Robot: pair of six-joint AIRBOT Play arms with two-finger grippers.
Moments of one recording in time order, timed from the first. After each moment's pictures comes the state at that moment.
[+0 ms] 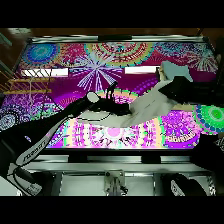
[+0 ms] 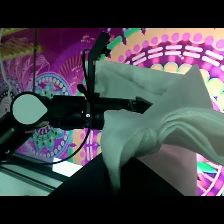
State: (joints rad) left arm -0.63 -1.78 1.39 0.46 -0.75 -1.29; right arm -0.01 -0.86 1.26 2.21 -1.31 -1.43
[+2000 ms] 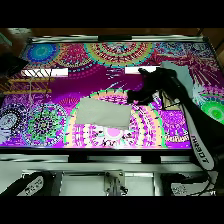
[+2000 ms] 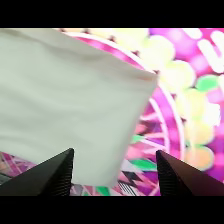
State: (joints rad) left arm 0.21 -1.05 1.39 0.91 -1.03 -1.37; right arm 0.25 -1.60 1.44 1.94 -1.27 -1.47
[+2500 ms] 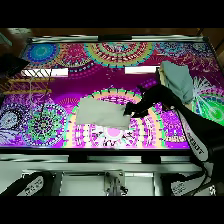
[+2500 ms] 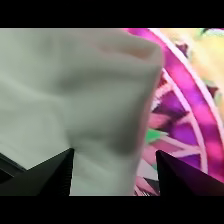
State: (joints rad) left arm 0.21 -1.05 1.38 0.91 -1.03 -1.35; right arm 0.23 -1.69 1.22 2.21 -1.12 -1.66
